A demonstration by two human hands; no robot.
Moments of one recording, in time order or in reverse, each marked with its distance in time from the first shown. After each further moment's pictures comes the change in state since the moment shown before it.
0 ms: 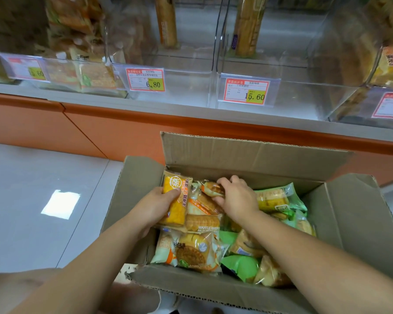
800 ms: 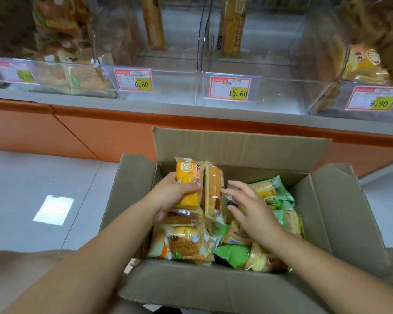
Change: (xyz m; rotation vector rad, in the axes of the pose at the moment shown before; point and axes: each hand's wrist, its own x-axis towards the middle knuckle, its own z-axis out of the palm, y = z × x) left_hand -0.008 0.036 0.035 -0.161 -0.213 0.046; right_hand -0.081 0.038 -0.030 0.563 0.037 -0.195
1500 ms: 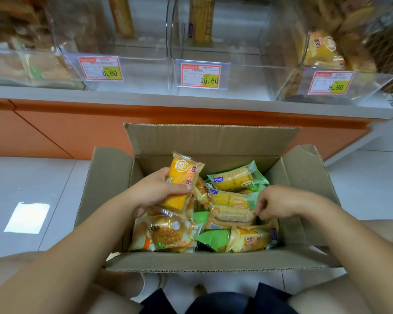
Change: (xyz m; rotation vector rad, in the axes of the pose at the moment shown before) left_hand -0.004 -0.004 0.005 0.187 -0.217 0.012; right_hand -0.017 0.007 -0.091 -0.542 -0.621 0.537
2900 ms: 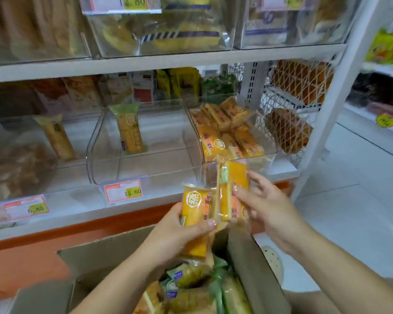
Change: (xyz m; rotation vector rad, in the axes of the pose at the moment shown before) left_hand 0.004 0.159 0.131 0.138 -0.067 0.395; right_hand -0.104 0.049 -0.101 1.621 0.795 -0.433
